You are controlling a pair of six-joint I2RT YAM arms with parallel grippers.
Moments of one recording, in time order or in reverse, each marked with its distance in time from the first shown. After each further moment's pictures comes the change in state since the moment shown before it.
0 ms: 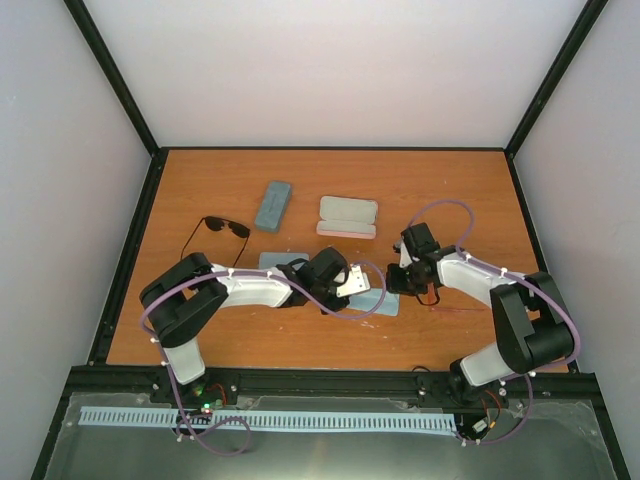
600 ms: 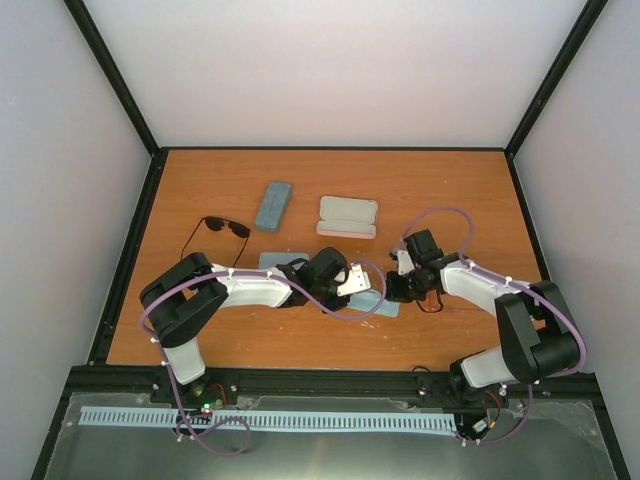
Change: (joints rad) left arm 0.000 -0.005 -0.003 0.023 -0.008 0.006; right arm 0.000 -0.041 -0.063 0.027 -0.150 -0.059
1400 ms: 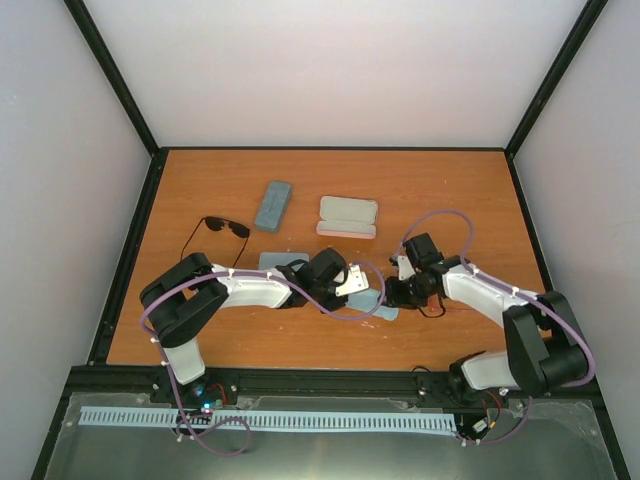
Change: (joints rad) left arm 0.000 0.000 -0.013 0.006 -0.044 0.000; right arm 0.031 -0.059 -0.015 -0.085 -0.026 0.016
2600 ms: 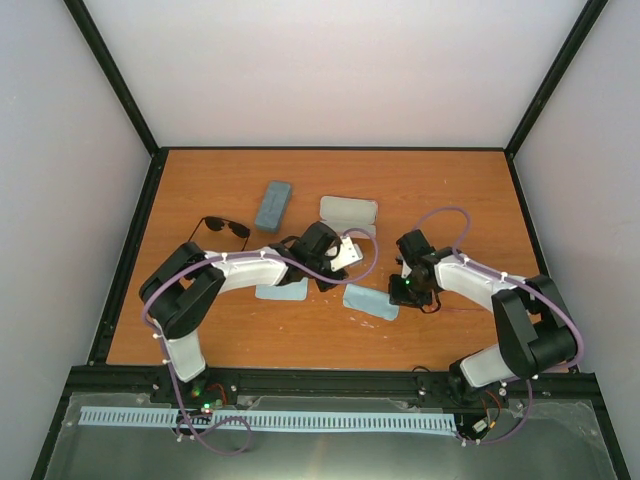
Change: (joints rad) left arm 0.145 0.024 0.117 -0.080 0.129 -0.058; right arm 0.014 0.076 0.072 -0.116 0.242 0.112
